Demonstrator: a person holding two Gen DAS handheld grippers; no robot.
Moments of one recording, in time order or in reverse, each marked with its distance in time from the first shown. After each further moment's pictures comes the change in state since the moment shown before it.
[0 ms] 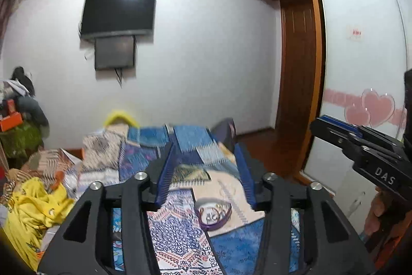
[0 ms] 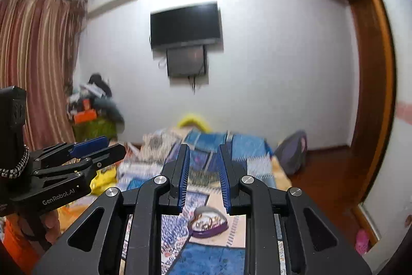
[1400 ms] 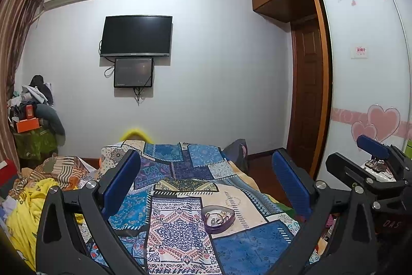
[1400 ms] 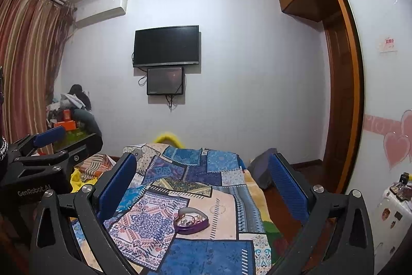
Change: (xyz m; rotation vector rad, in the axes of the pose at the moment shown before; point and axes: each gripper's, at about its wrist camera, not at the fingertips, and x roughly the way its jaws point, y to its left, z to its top) left arm -0.057 -0.012 -0.015 -0.019 -0.112 0.084; right arm -0.048 0.021 -0.023 -0.032 -0.083 -0.159
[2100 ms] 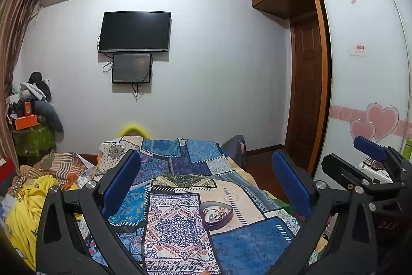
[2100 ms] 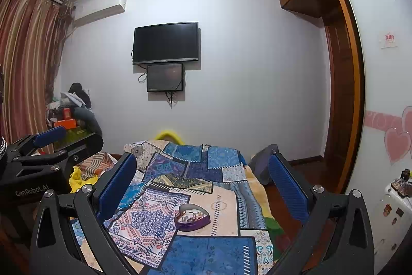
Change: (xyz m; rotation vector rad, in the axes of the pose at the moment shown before) left arm 0.002 -0.003 -0.006 -0.003 0.023 -0.009; right arm 0.000 -0.002 0.001 0.010 0.021 0.003
